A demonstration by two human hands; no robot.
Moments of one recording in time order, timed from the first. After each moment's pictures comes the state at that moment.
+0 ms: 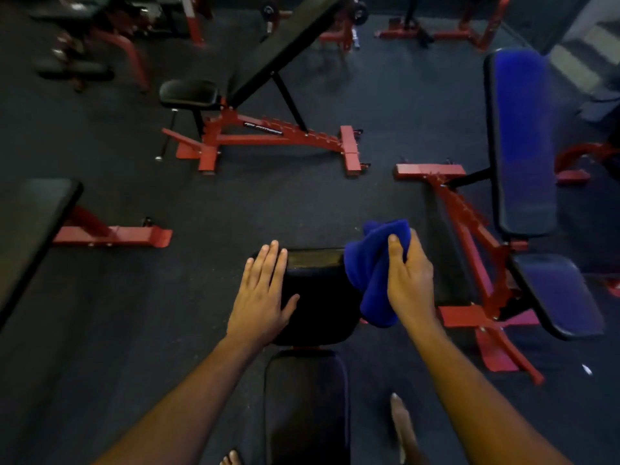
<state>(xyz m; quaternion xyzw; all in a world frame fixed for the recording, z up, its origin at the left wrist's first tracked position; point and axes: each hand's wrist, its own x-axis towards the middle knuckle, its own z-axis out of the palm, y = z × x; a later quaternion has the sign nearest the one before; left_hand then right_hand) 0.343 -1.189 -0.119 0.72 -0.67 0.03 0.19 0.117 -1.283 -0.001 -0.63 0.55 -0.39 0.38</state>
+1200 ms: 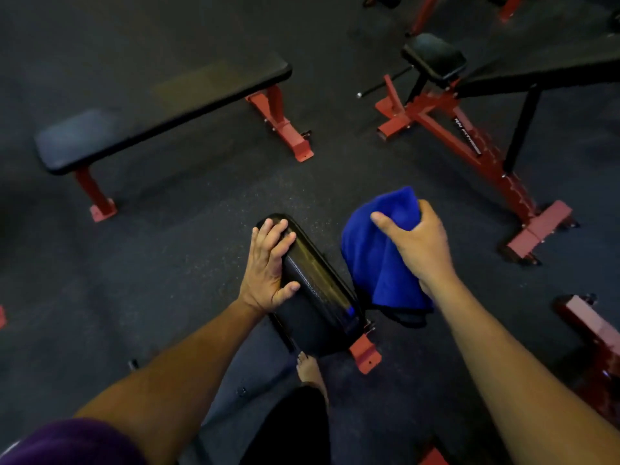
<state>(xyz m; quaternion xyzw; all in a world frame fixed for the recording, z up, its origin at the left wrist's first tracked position) 0.253 -1.248 -0.165 0.85 -0.31 0.15 0.41 0.211 -1.513 -0.030 -0.81 0.28 -0.06 0.50</state>
